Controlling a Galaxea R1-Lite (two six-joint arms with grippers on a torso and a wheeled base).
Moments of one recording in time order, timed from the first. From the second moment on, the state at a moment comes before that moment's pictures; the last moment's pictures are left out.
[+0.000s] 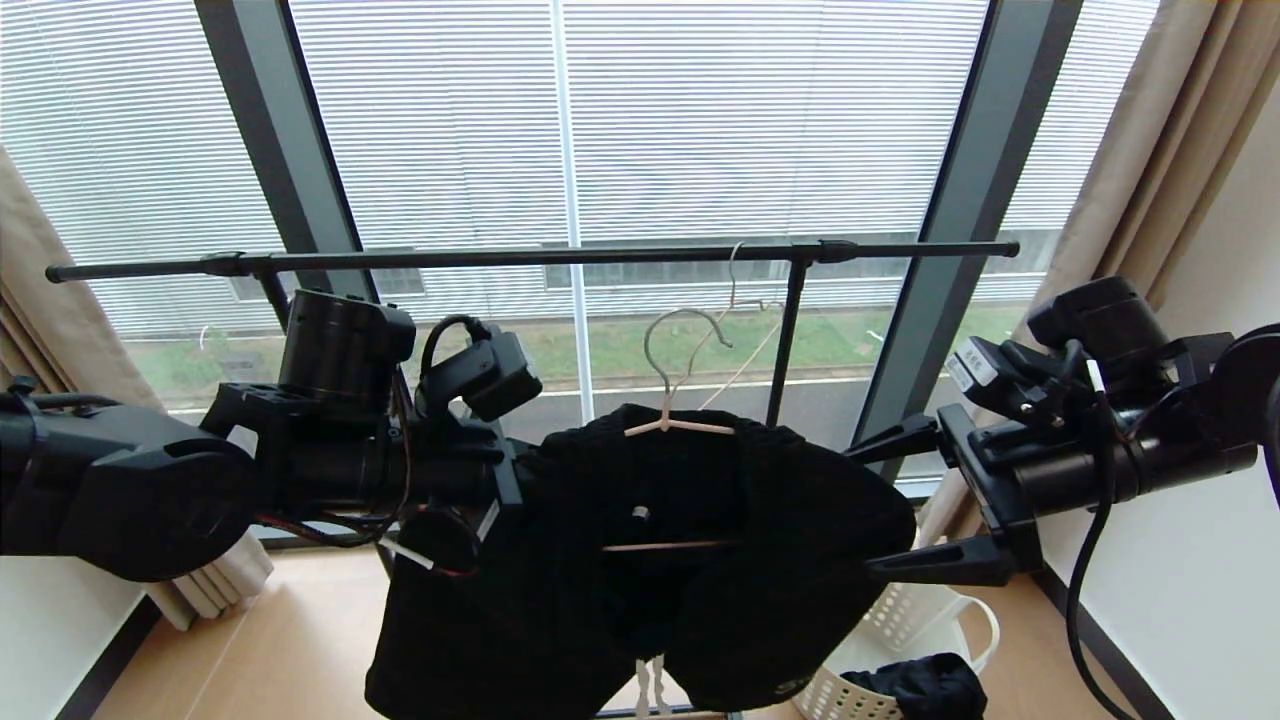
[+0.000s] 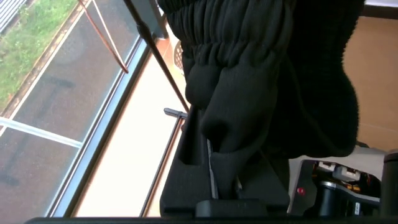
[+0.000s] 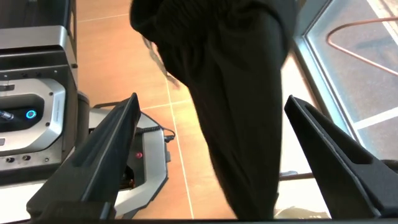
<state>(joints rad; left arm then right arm) -0.41 1.74 -0.92 -0.27 -0.59 0.54 0.20 1.73 -1.12 0.40 0.92 -0.87</state>
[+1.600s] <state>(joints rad) -0.35 1.62 -0.83 -0.40 -0.60 0.32 0.12 2.01 -1.12 0.13 0.99 -0.81</state>
